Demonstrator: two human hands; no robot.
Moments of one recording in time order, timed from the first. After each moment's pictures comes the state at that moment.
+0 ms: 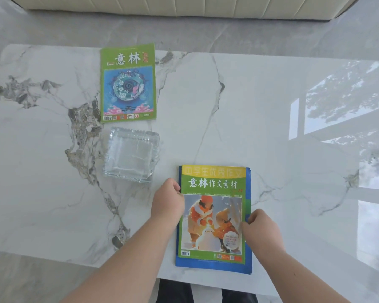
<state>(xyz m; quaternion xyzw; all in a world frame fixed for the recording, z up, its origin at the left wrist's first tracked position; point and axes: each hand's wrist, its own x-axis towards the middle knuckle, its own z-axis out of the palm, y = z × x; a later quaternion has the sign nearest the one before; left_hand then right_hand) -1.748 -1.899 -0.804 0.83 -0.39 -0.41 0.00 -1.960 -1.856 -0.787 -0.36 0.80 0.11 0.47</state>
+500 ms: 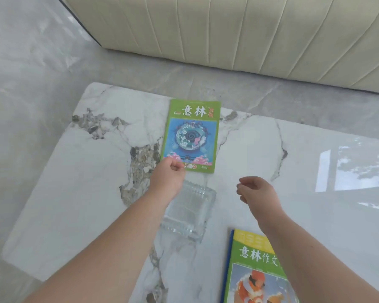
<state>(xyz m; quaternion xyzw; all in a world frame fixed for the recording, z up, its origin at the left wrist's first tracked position) -1.589 -2.064 -0.744 0.83 -0.27 -0.42 0.24 -1.799 -2.068 -0.760 -0.34 0.72 -0.16 0.59</state>
